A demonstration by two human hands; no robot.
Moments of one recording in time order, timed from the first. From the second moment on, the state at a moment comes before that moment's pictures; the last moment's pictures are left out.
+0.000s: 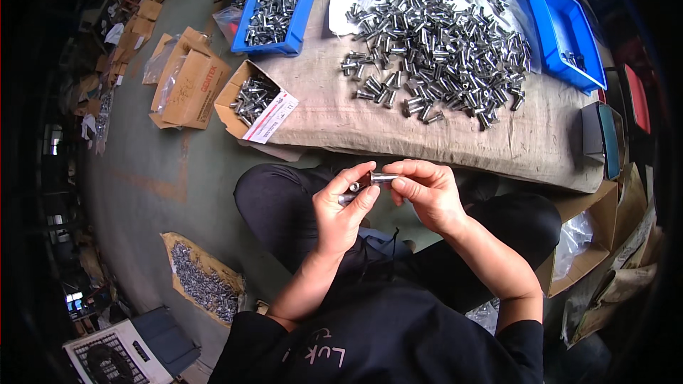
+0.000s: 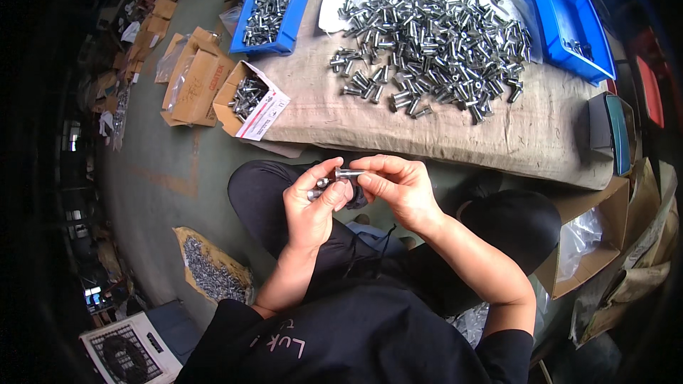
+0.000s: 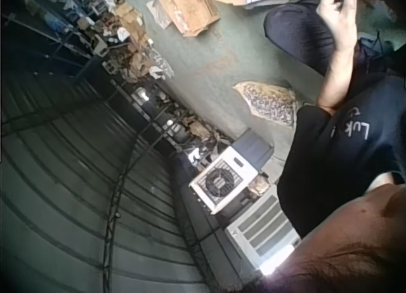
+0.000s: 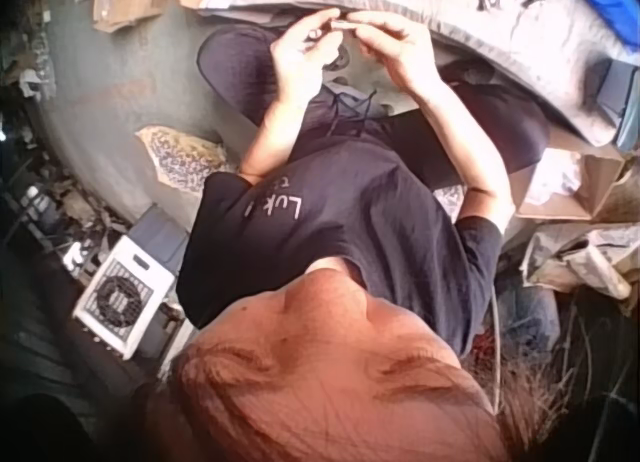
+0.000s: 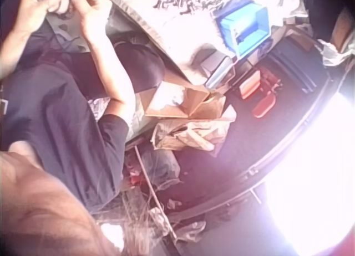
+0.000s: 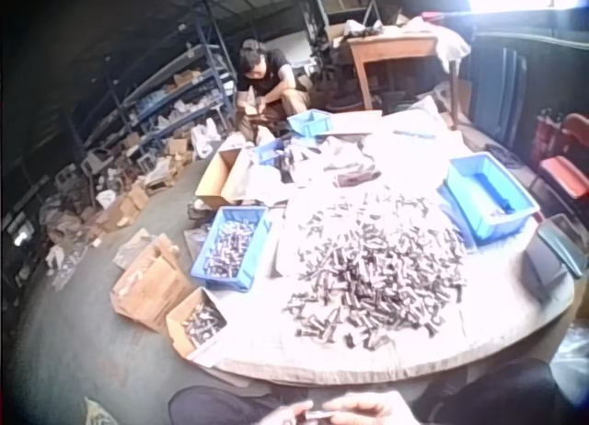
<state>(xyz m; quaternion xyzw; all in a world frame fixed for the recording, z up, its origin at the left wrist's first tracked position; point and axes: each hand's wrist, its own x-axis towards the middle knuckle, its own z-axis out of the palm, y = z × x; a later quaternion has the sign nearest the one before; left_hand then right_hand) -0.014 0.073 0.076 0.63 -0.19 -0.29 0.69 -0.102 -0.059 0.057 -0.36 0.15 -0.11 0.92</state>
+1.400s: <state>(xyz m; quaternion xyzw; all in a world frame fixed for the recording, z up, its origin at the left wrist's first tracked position) -0.011 0.071 0.089 0.66 -0.25 -0.30 0.64 -0.101 -0.069 0.069 -0.21 0.17 -0.11 0.96</state>
